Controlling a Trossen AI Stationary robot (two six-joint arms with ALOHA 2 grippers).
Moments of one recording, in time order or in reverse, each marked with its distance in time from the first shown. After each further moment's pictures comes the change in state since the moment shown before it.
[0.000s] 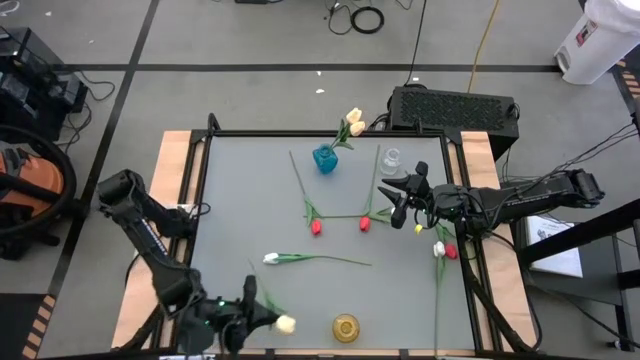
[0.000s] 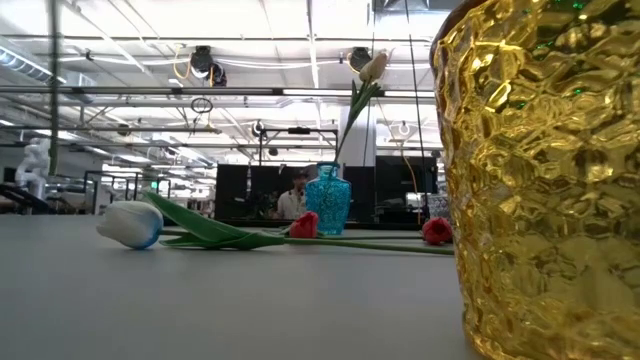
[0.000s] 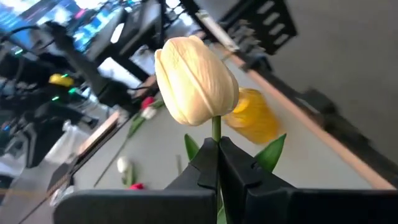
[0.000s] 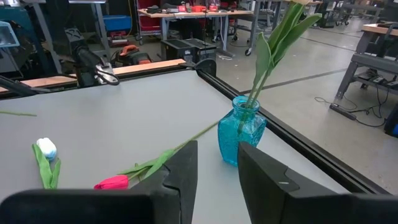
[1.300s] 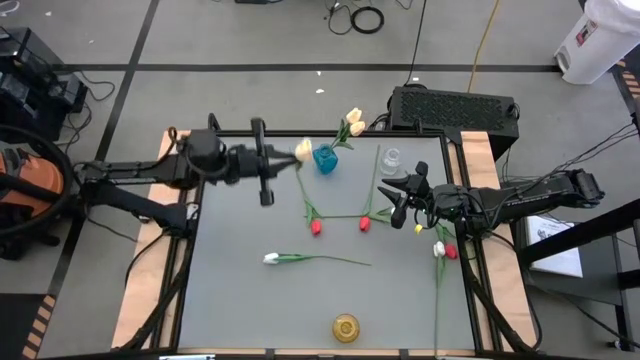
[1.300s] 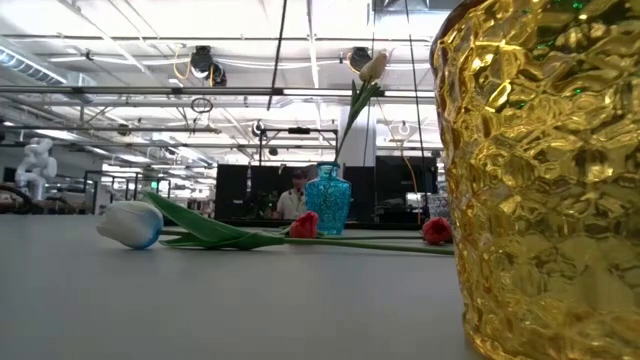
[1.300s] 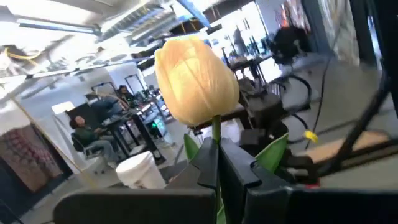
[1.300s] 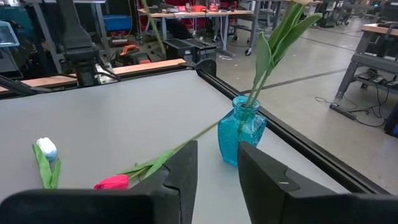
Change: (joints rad) left arm 1.022 -0.396 -0.001 0.288 0.789 0.179; right arm 0.000 0.000 0.000 0.000 0.000 0.000
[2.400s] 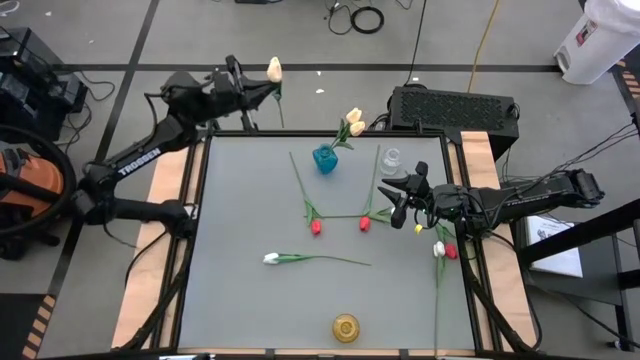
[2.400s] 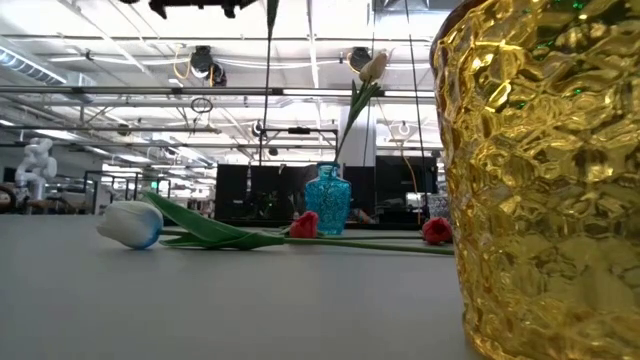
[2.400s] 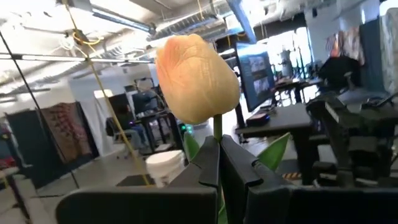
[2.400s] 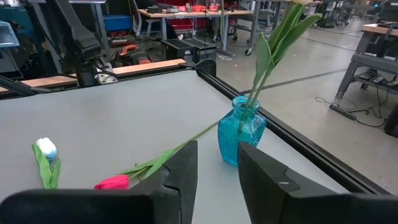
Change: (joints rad) left arm 0.684 0.041 0.000 0.185 0.516 -0.298; right arm 0.000 0.000 0.000 0.000 0.000 0.000
